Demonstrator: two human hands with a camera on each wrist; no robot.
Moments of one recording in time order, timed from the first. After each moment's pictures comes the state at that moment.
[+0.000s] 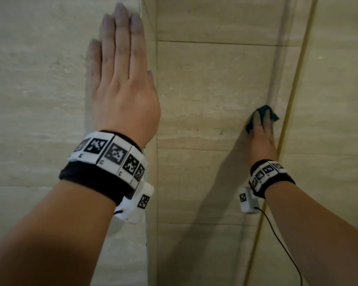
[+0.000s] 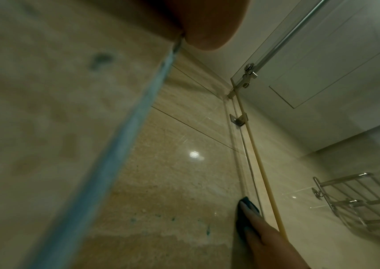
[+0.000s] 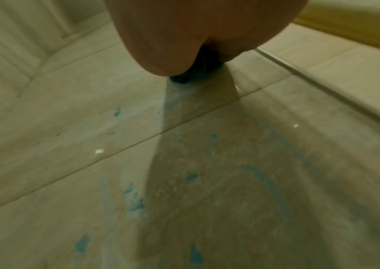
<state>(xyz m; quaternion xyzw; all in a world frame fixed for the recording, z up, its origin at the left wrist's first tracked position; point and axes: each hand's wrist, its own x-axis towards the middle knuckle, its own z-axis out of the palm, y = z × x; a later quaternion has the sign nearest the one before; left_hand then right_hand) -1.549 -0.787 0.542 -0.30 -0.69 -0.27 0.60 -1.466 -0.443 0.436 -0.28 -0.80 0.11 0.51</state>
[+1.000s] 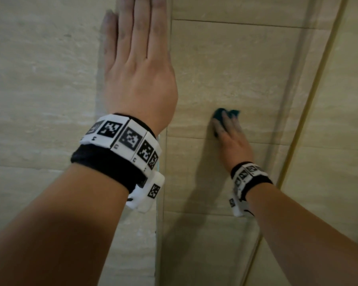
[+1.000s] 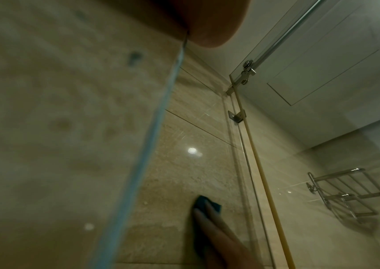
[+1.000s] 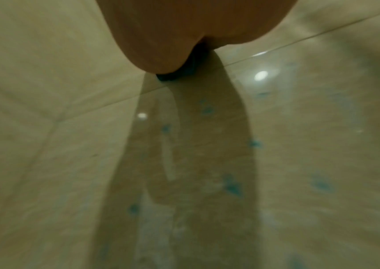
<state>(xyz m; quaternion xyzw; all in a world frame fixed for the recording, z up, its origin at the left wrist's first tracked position) -1.550 -0.786 0.538 -0.28 -0.70 -0.25 0.61 -1.521 -0.497 0.391 -0.15 -0.88 -0.07 0.44</state>
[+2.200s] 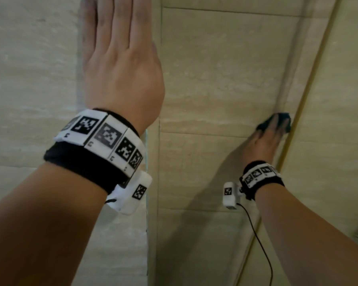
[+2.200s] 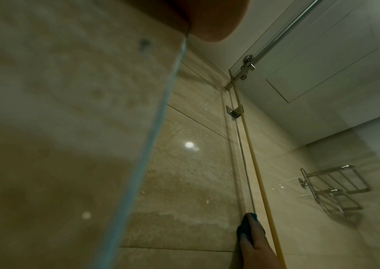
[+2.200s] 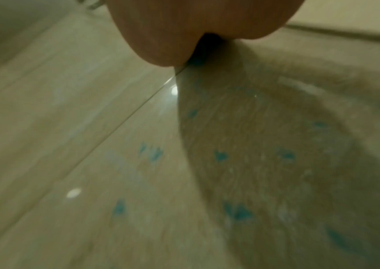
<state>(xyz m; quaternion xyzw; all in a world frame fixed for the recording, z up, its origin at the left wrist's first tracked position) -1.554 -0.787 0.535 -0.27 -0.70 -0.22 0.62 -1.488 -0.469 0.387 -0.33 -0.69 0.20 0.61</state>
